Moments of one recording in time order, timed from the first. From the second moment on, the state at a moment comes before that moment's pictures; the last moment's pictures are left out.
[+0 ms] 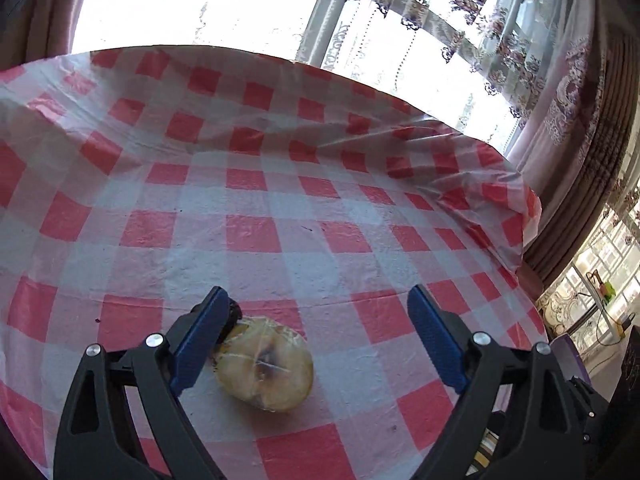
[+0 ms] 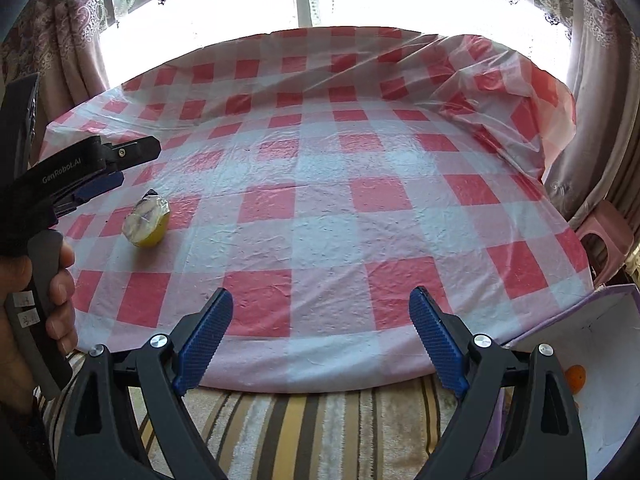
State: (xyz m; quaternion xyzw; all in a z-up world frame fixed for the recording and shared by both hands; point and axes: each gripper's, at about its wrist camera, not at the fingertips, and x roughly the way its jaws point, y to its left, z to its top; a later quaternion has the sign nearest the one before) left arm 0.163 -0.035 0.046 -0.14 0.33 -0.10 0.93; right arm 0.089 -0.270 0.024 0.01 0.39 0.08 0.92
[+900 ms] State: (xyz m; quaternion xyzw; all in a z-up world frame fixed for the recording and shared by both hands) left arm 0.194 0.017 -0.008 -0.21 0.42 -0.08 0.88; right arm 0.113 -0.184 0.018 -0.03 0.40 0.17 0.90
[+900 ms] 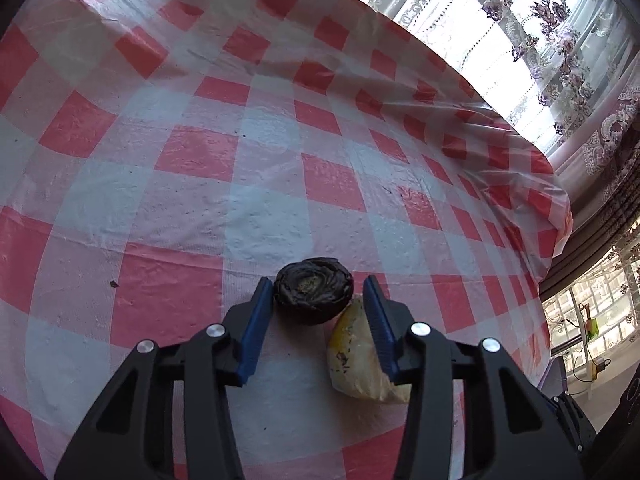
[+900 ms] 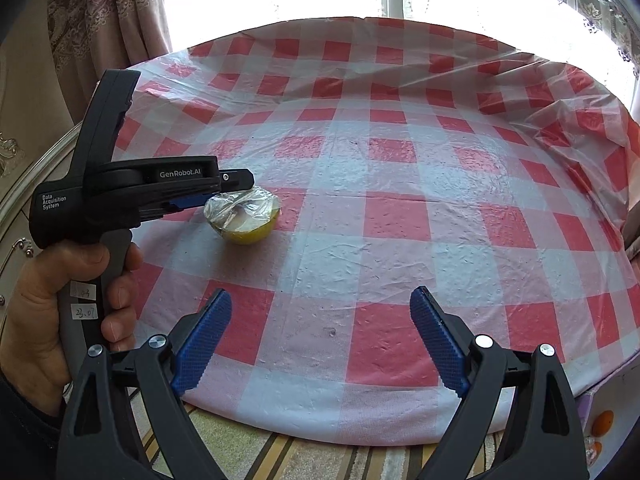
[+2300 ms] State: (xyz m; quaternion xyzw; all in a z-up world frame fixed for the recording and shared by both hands) left arm 0.174 0.039 -0.004 -0.11 0.40 -0.05 0.91; right arm 0.174 -0.098 0.001 -0.05 0.40 0.21 0.89
